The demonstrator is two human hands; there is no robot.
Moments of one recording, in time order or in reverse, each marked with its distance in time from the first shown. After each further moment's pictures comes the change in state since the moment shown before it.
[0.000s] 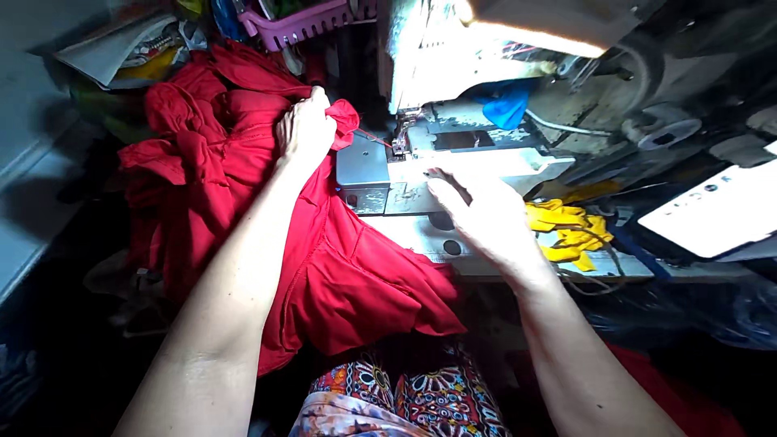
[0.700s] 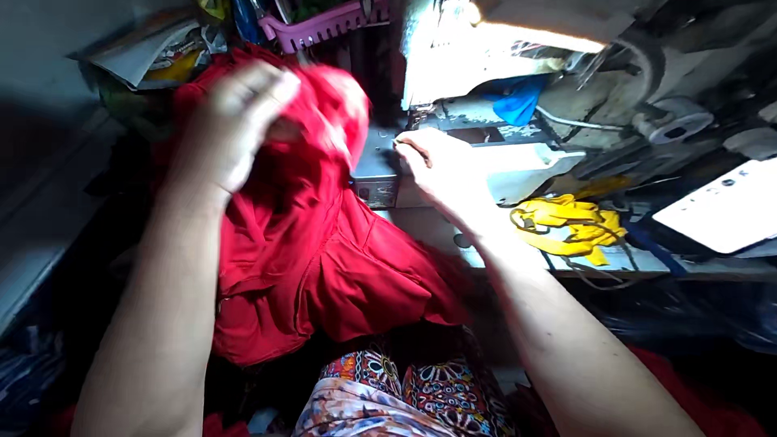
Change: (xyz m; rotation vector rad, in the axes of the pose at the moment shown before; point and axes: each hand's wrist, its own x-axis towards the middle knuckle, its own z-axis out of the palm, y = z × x) left_hand -0.091 -0.038 -0.112 -0.889 0.051 0.213; right_hand 0.057 -0.018 0.045 0.028 0.121 -0.291
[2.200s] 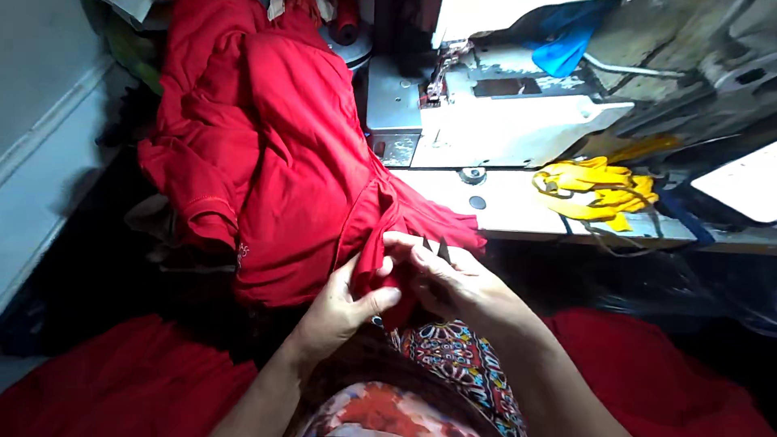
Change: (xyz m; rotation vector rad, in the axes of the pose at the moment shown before) left_hand -0.229 -0.030 0.103 -0.645 -0.178 -0.572; right_hand -0.159 -0.085 -0.036 1.316 -0.650 0.630
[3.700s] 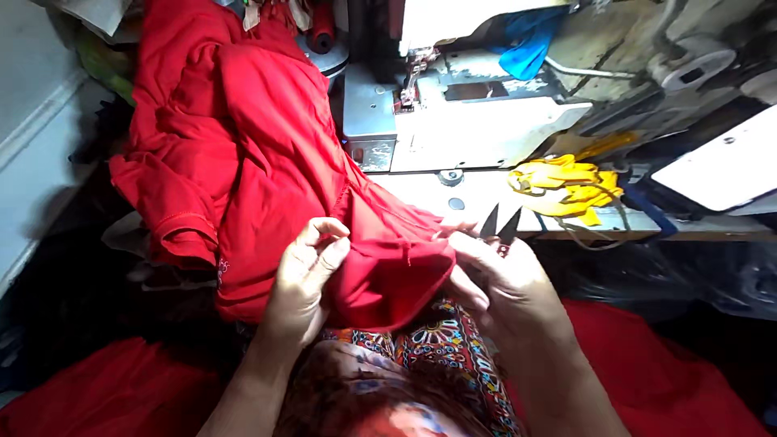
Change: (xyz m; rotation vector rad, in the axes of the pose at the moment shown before) left_hand 0.026 0.029 -0.001 -0.137 0.067 0.293; right_hand -0.019 -0.024 -0.001 0.279 0.476 -0.257
